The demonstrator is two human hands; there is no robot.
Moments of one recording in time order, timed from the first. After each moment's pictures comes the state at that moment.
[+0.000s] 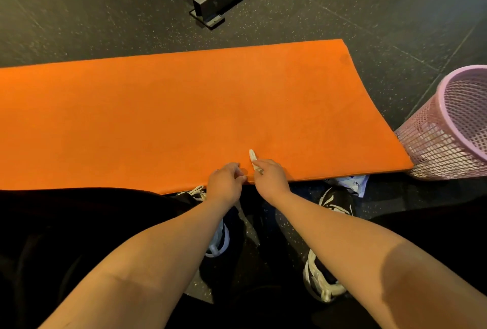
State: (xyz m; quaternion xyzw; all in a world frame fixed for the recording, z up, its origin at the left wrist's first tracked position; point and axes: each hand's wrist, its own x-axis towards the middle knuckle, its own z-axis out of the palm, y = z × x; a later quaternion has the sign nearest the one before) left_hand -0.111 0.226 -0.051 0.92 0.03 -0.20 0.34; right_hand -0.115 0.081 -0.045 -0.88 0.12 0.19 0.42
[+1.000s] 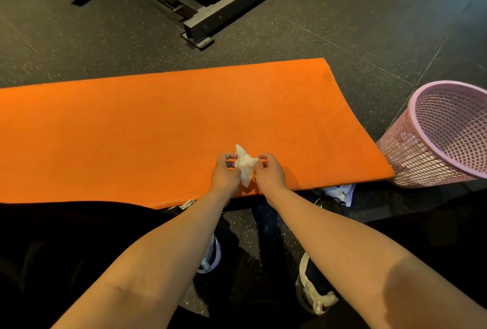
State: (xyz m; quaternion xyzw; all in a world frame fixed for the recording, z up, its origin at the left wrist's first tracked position) left_hand -0.080 0.184 -0.011 0.77 0.20 -0.15 0.59; right_hand -0.088 0.068 -0.020 -0.77 0.27 0.11 0.56
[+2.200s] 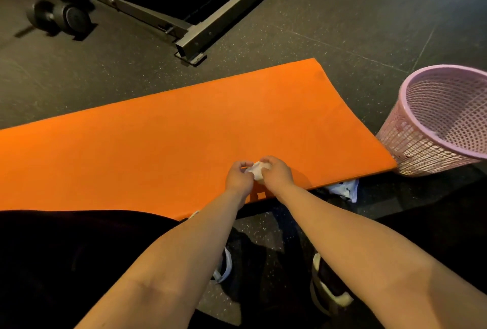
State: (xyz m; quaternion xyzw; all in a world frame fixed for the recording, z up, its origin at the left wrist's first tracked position) left_hand -0.071 0.151 -0.006 0.75 0.21 -0.23 0.58; right_hand -0.078 0.043 -0.009 -0.79 0.26 0.14 0.54
